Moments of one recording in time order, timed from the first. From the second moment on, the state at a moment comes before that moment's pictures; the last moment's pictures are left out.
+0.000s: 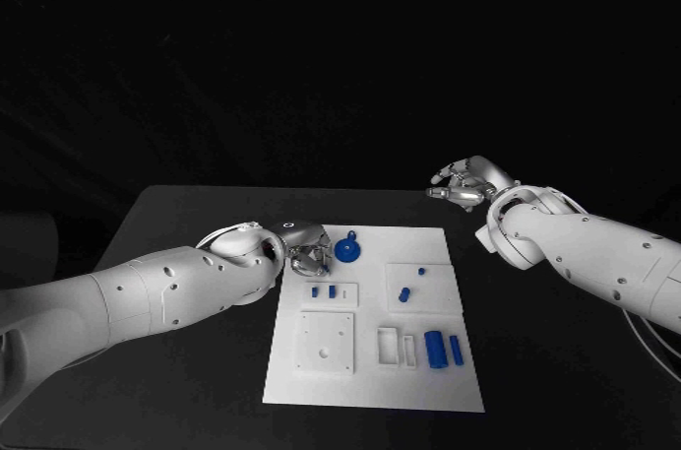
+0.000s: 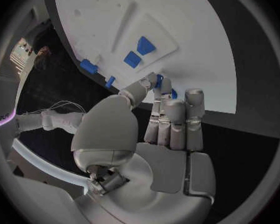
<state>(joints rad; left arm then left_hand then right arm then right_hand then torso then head) 1.20 -0.62 -0.13 1.17 -1.47 -0.23 0.01 1.16 -0.06 0.60 -0.28 0.09 1.05 0.10 0.28 0.56 1.34 0.03 0.10 0.23 1.28 -0.08 1.38 0.47 0.02 1.07 -0.18 0.95 1.31 1.25 -0.60 0.00 1.06 -1.04 -0.46 -0.03 0.97 -0.22 0.59 -0.14 0.47 0.86 0.14 0.27 0.46 1.03 0.04 1.13 0.92 1.27 -0.08 1.12 0.96 0.16 1.09 -0.07 1.36 0.64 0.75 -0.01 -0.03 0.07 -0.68</state>
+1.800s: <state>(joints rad) 1.20 -0.59 -0.15 1.15 -1.51 -0.21 -0.01 1.16 -0.07 0.61 -0.28 0.09 1.04 0.11 0.27 0.55 1.33 0.04 0.09 0.23 1.28 -0.07 1.38 0.47 0.02 1.06 -0.17 0.95 1.31 1.25 -0.60 0.00 1.06 -1.04 -0.46 -0.03 0.97 -0.22 0.58 -0.14 0.47 0.86 0.14 0.27 0.46 1.03 0.04 1.13 0.92 1.28 -0.08 1.12 0.96 0.16 1.08 -0.07 1.36 0.64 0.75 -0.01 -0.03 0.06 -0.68</state>
